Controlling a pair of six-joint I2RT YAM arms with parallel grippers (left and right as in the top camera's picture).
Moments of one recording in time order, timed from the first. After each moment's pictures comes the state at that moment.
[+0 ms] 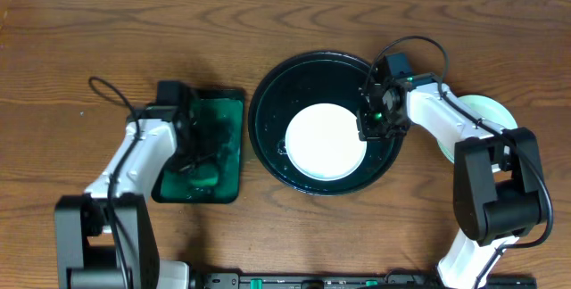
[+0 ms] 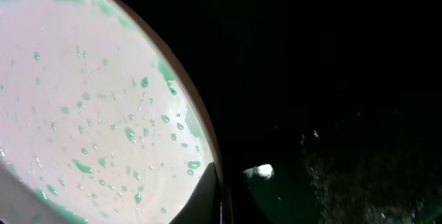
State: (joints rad) left arm -0.03 1.59 0.95 -0.82 0.10 -0.40; right arm 0.26 1.93 1.21 -0.75 -0.28 0.16
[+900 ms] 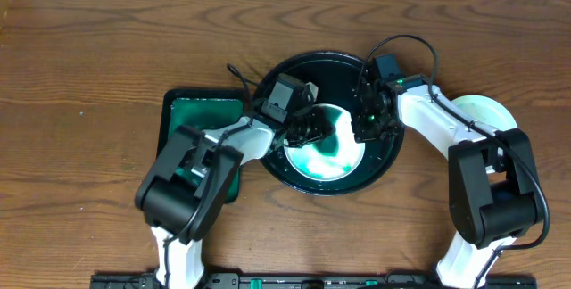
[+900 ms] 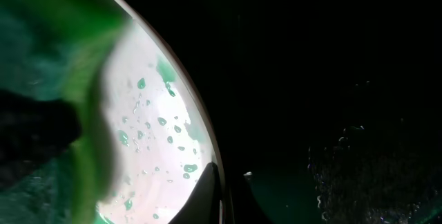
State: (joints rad) left arm -0.52 2.01 1.01 0.11 0.60 -0.83; right arm 0.31 1.93 1.21 -0.74 -0.20 0.15
